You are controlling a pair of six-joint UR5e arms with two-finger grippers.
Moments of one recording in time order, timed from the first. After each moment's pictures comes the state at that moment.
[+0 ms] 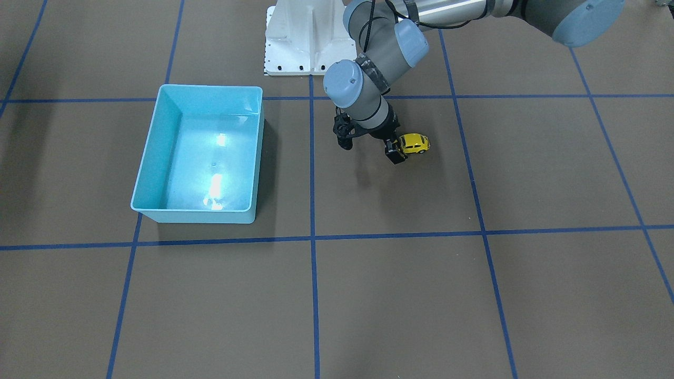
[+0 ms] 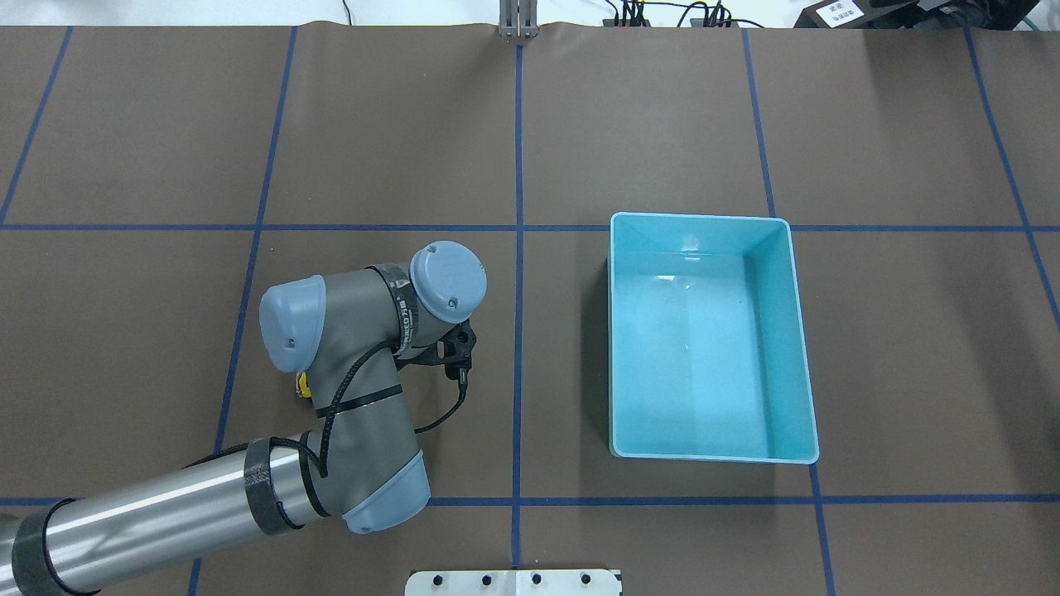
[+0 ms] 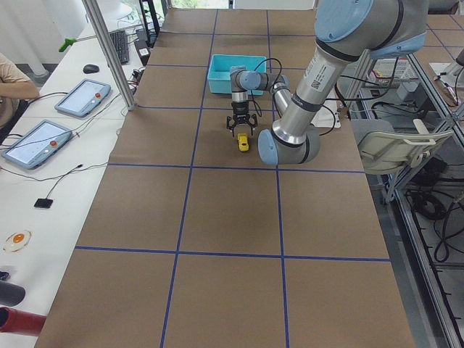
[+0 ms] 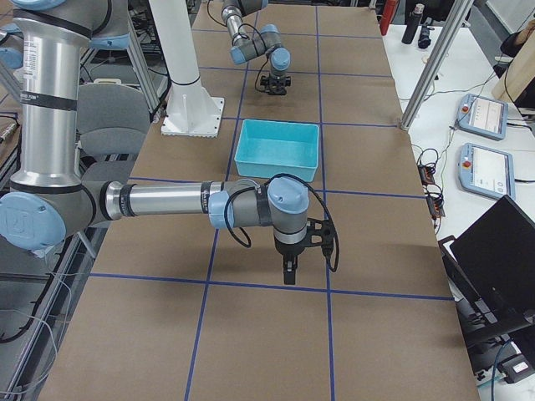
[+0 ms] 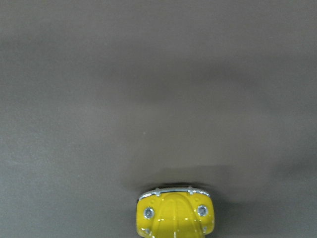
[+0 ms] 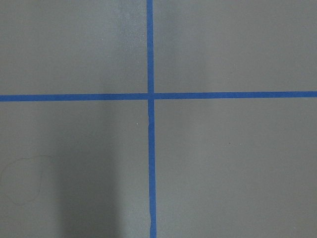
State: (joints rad) left arm -0.44 -2.32 -1.57 -1.02 -1.77 0.37; right arm 1.56 -1.70 1.78 -1.52 2.27 0.13
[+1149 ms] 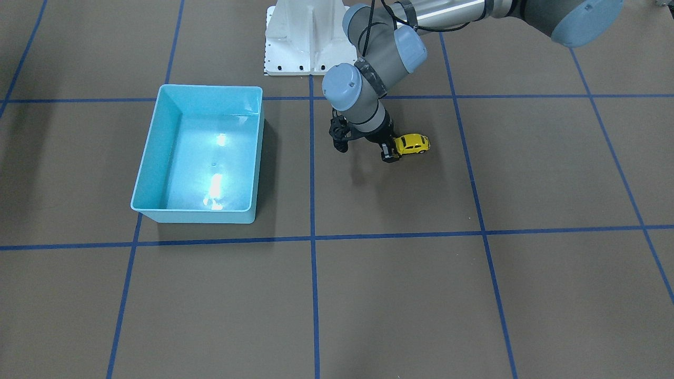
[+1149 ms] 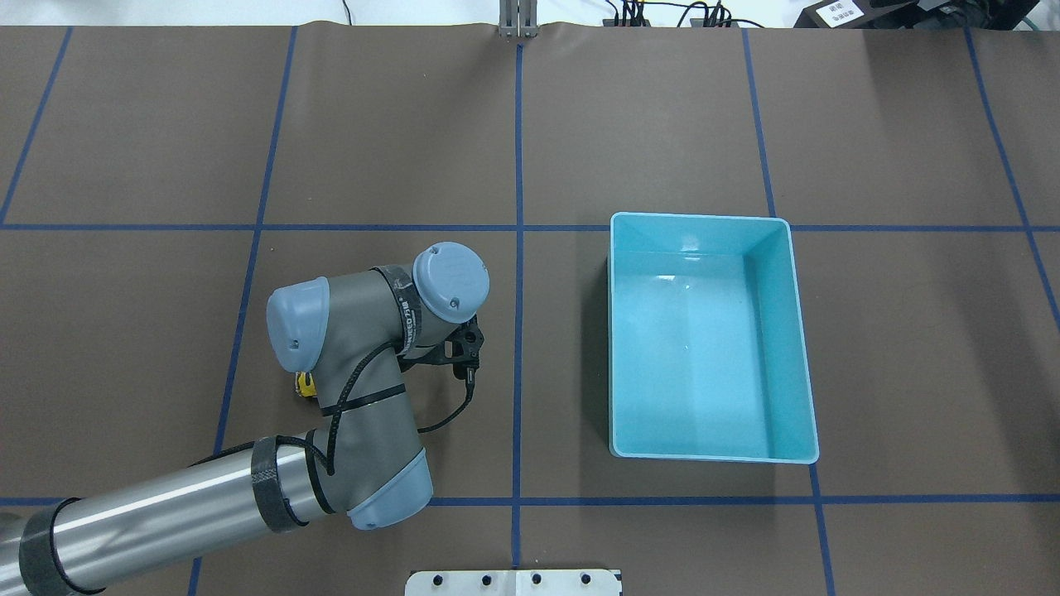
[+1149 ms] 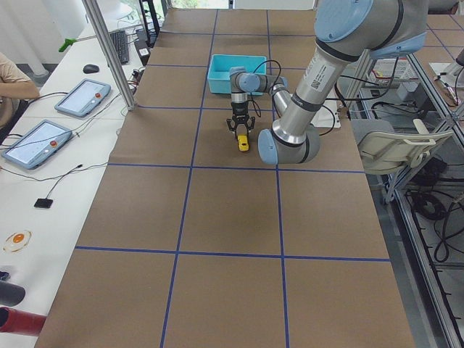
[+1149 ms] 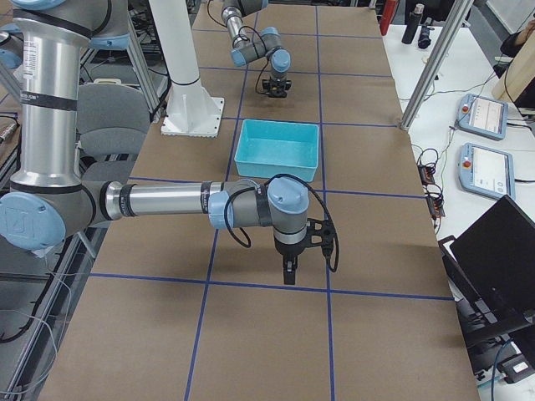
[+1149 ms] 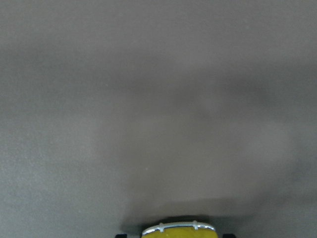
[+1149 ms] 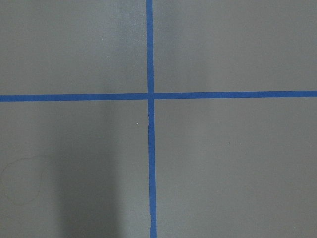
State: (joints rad) left arm -0.44 -2.32 -1.54 -1.08 -1.77 0.38; right arm 1.56 -1.70 1.78 -1.52 2.27 0.13
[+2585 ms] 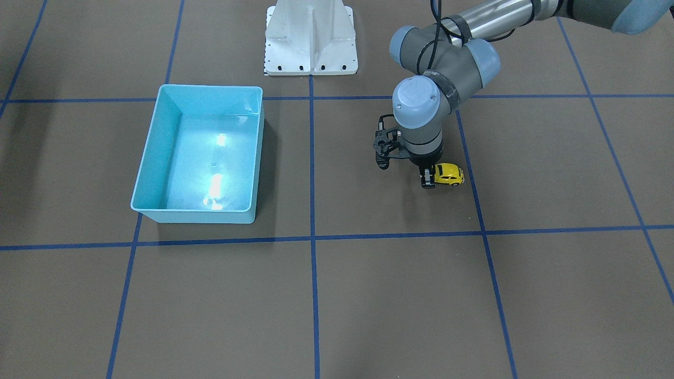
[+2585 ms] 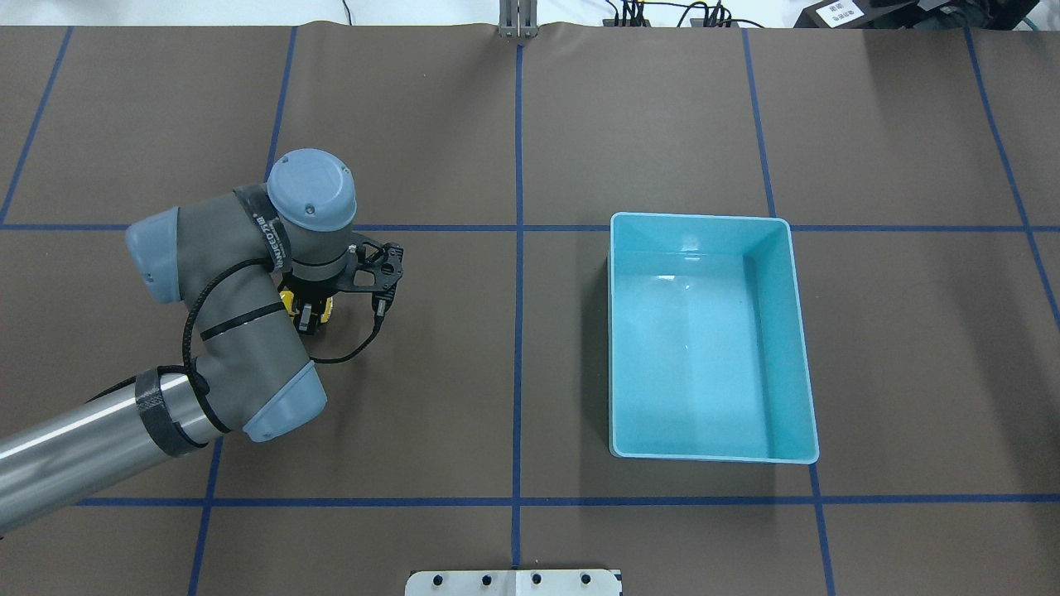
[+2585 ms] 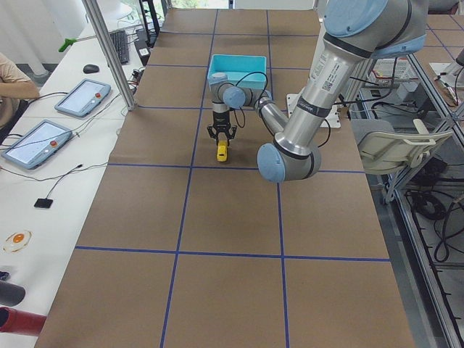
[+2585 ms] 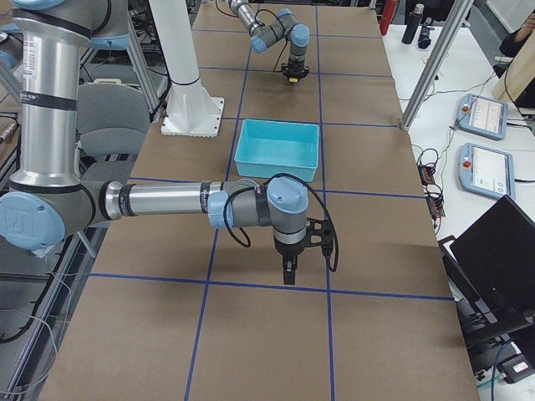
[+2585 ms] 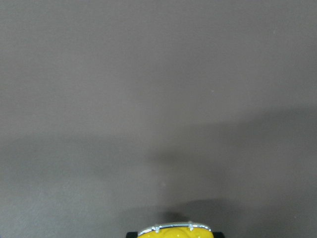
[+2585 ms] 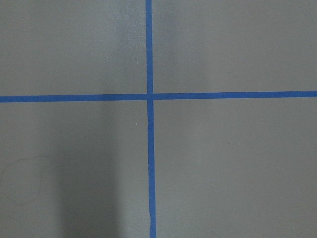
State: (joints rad) left arm -0.62 -2.14 -1.61 -1.37 -1.88 0.67; right arm 1.56 -1.70 1.78 -1.52 2.27 0.13
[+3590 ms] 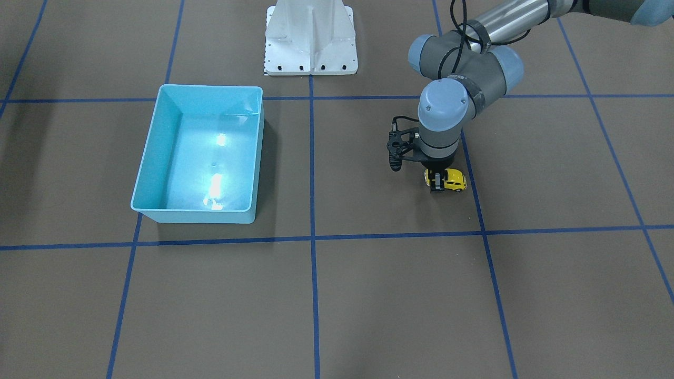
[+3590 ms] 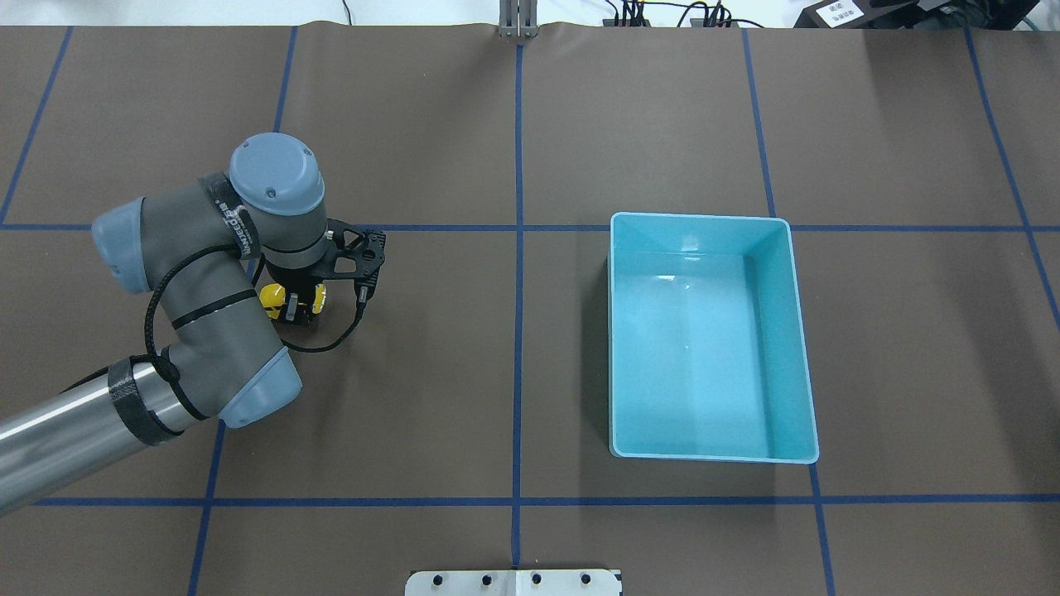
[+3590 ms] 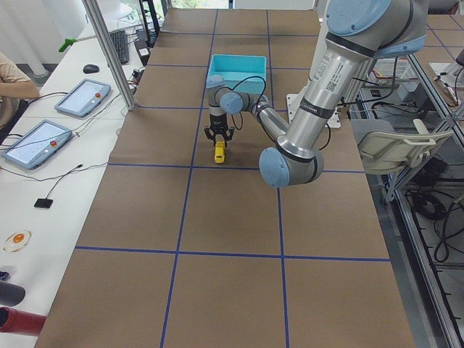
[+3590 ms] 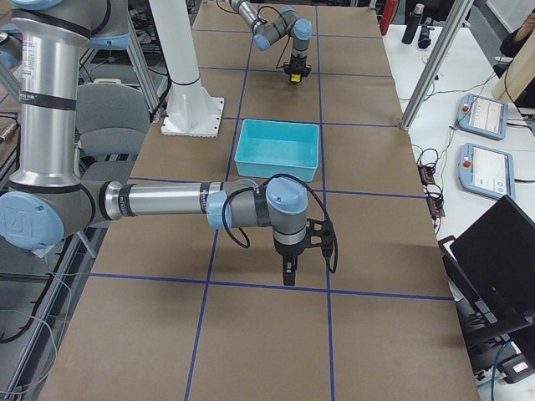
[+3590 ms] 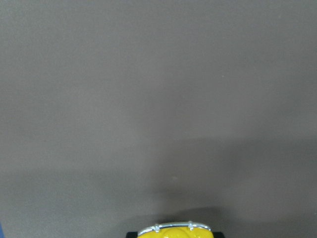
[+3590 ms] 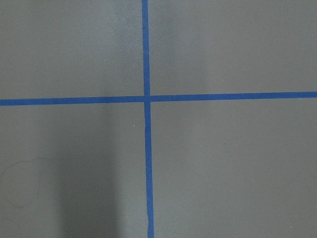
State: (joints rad) left arm -0.66 -2.11 -1.63 -1.43 -1.93 0.68; right arm 1.57 -1.70 1.78 -1.52 2.27 0.13
